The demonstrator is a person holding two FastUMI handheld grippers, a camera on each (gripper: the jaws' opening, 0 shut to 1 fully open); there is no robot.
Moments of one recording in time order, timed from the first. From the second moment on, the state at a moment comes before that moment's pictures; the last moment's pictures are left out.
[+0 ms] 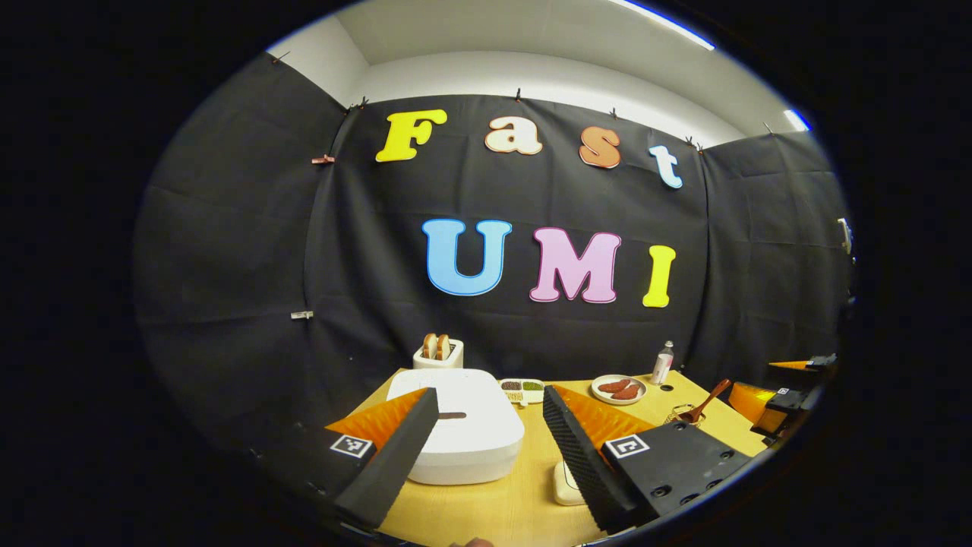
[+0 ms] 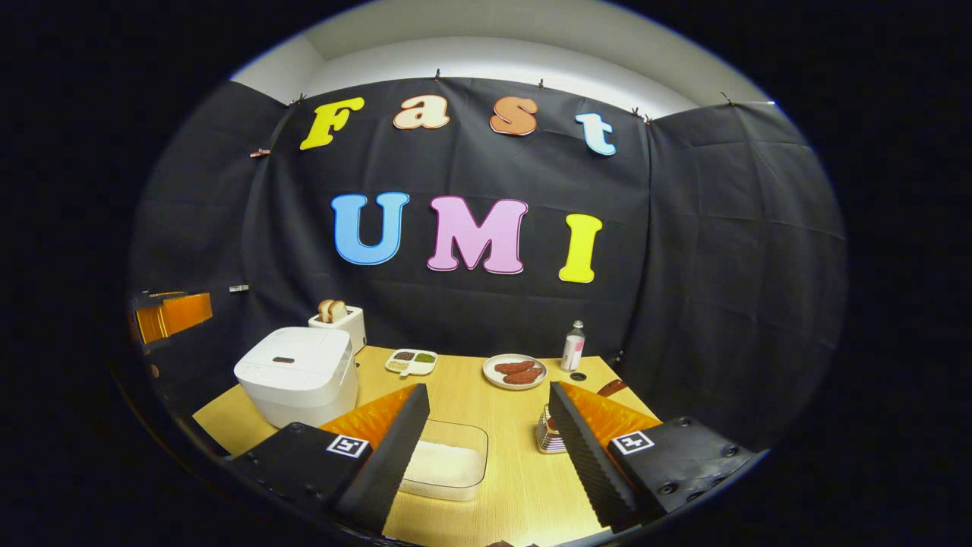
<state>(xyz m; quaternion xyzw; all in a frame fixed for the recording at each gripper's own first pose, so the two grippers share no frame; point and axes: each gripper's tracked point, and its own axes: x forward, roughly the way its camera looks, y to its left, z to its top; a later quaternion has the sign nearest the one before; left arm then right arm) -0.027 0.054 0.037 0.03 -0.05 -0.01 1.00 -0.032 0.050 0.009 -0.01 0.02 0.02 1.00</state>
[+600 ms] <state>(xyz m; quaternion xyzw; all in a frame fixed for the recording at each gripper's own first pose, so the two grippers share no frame) -0.021 0.056 0.016 0.01 -0.02 -0.03 1.00 -0.045 0.033 0.010 -0.01 0.02 -0.02 1.00</state>
